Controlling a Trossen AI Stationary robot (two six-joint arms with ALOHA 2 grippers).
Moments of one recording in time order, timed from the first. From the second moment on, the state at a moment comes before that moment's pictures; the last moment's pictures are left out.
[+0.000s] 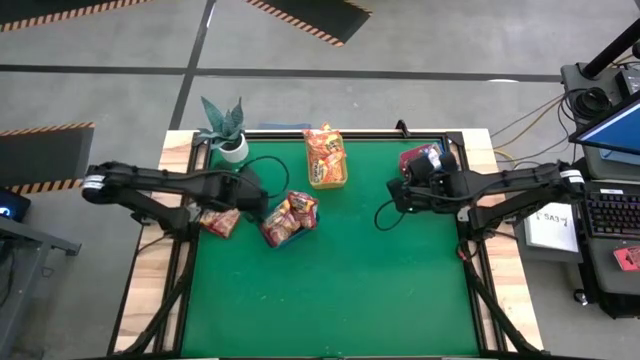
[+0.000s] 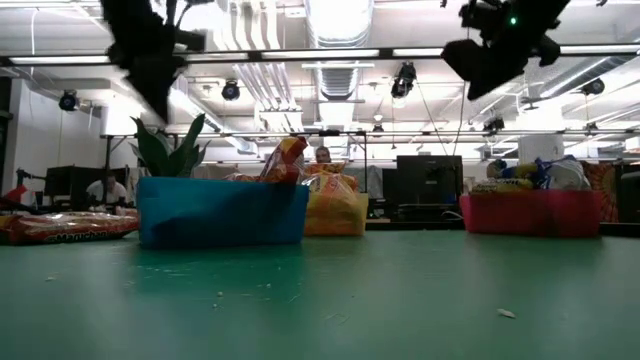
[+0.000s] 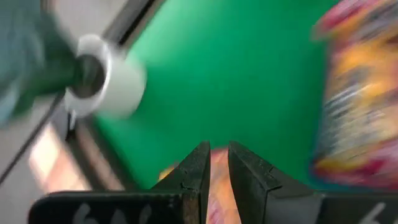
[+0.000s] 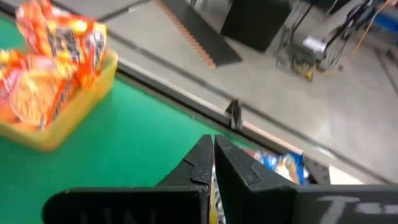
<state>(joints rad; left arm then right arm) -0.04 1.28 1.09 -1.26 -0.59 -0.71 0.05 1.19 0.99 -1.03 1.02 0.87</state>
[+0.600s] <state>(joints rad) 0.03 1.29 0.72 -1.06 -0.22 -0.87 0.06 1.19 1.07 -1.03 1.10 0.80</state>
